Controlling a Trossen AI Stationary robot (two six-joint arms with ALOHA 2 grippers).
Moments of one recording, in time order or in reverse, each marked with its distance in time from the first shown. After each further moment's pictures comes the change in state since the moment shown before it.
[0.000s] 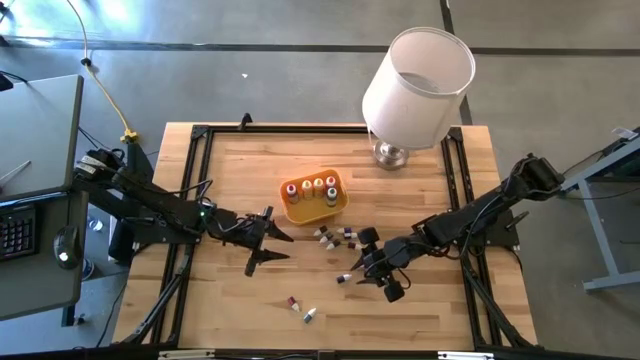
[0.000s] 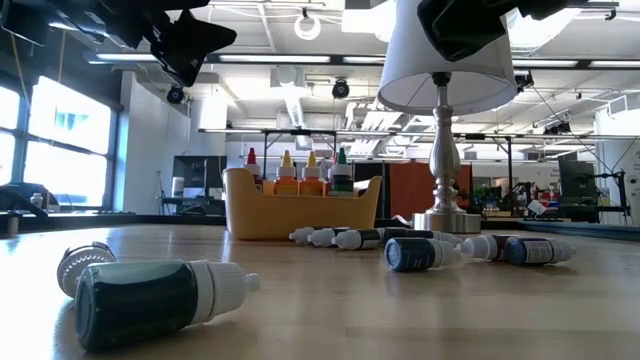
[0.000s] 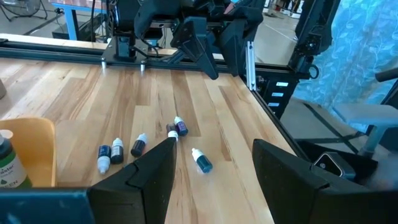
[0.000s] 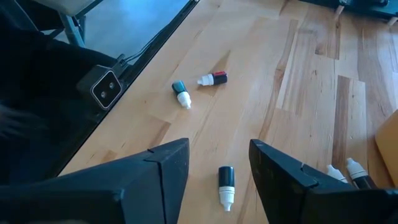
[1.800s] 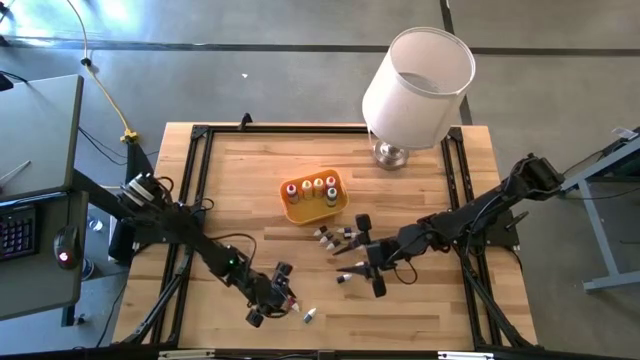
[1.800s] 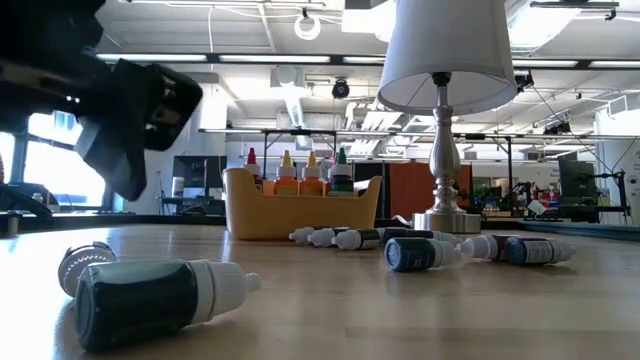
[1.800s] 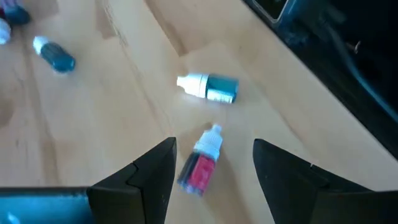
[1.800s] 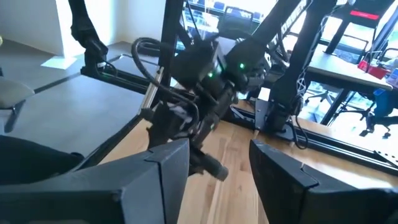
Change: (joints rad) left arm -0.275 0.583 0.319 -0.249 0.018 0.110; right arm -0.011 -0.002 0.001 0.441 0.189 -0.200
